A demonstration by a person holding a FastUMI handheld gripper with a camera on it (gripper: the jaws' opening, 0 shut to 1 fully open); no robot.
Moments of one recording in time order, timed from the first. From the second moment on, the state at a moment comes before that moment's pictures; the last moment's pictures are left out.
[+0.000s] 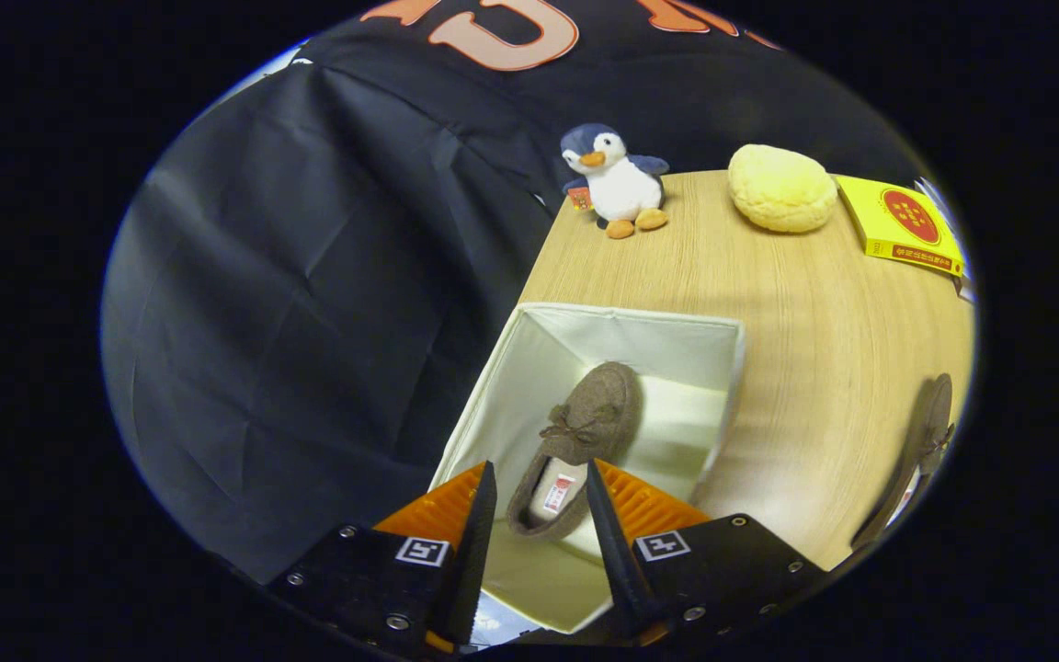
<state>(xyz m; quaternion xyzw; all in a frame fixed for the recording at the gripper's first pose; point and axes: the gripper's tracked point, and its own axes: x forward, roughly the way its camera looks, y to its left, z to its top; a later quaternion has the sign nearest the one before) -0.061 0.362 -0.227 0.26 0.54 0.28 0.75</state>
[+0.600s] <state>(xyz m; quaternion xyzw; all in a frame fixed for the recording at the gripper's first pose) -0.074 0.172 -0.271 0.22 0.51 0.17 0.81</state>
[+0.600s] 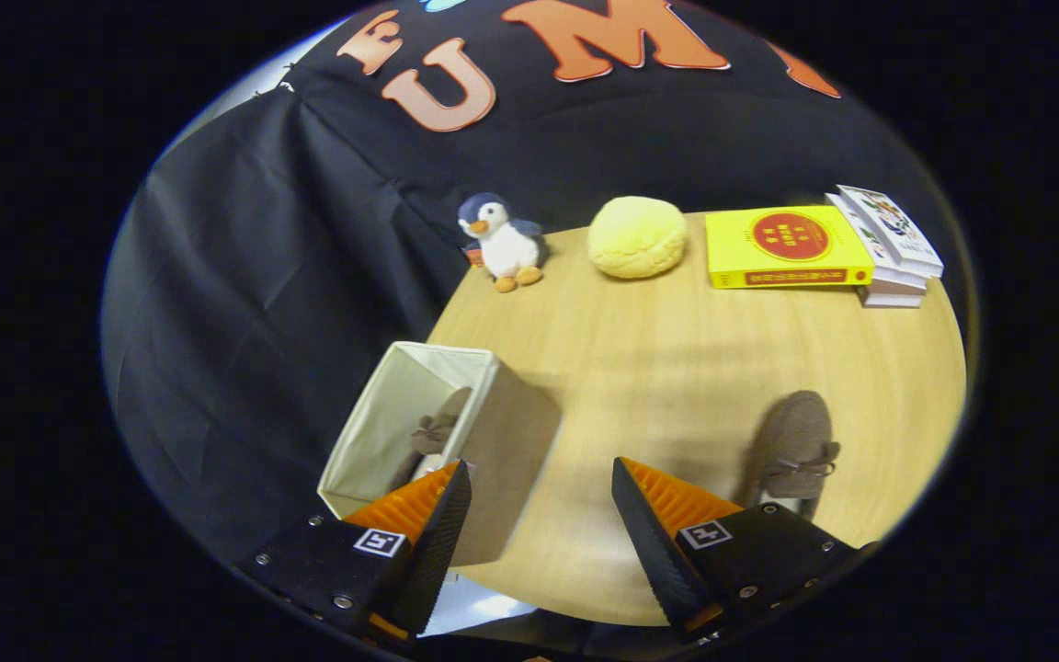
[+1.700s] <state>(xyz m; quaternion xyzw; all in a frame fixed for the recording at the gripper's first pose) -0.107 0.013 -0.427 0.10 0.54 0.04 0.84</state>
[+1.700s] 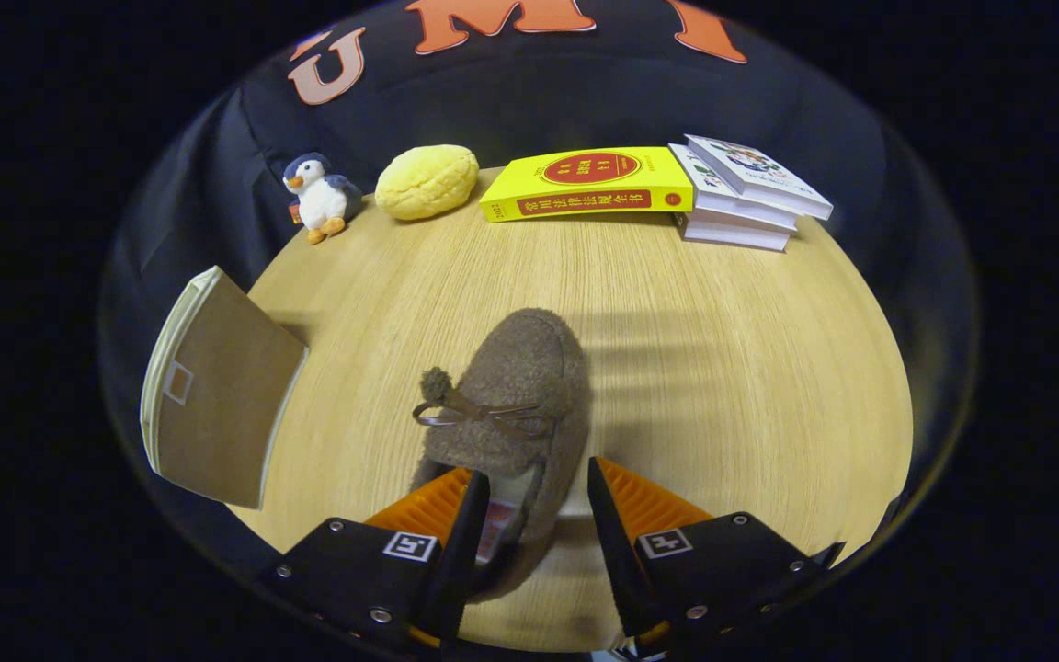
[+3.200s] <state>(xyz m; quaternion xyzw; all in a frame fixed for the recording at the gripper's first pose) -0.026 0.185 -0.234 0.11 0.46 0.03 0.88</state>
